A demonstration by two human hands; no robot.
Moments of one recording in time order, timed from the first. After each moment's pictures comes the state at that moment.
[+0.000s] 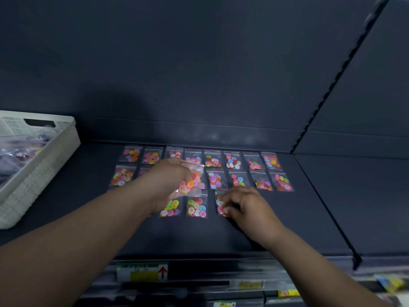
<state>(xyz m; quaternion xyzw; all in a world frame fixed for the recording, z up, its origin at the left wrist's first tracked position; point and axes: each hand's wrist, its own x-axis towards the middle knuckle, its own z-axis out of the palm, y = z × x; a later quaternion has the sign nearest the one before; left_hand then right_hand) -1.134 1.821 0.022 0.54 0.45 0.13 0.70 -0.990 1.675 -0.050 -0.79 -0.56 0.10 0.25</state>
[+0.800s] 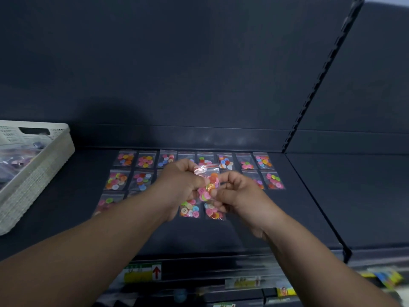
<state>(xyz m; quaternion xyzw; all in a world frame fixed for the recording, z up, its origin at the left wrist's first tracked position) -1.120 1.785 0.025 0.60 0.38 0.18 0.68 -1.015 1.677 0.006 -0.63 -0.29 0.44 0.57</state>
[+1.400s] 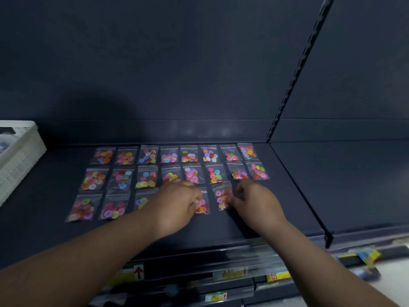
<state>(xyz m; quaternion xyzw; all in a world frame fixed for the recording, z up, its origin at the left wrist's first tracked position) -1.114 1.780 -0.030 0.97 0.15 0.04 0.17 -0.969 1.636 -0.033 -0.91 -0.37 0.07 0.18</state>
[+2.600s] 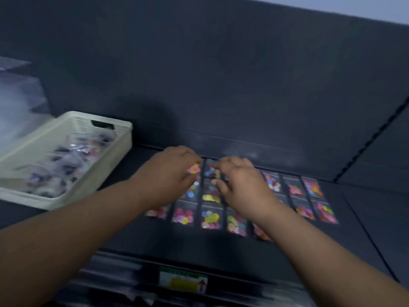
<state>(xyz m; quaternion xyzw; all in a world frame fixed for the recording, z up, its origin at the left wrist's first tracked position) -1.219 1.881 0.034 0.95 0.25 0.18 0.07 -1.053 1.777 0.025 -0.73 -0.66 -0.03 0.18</state>
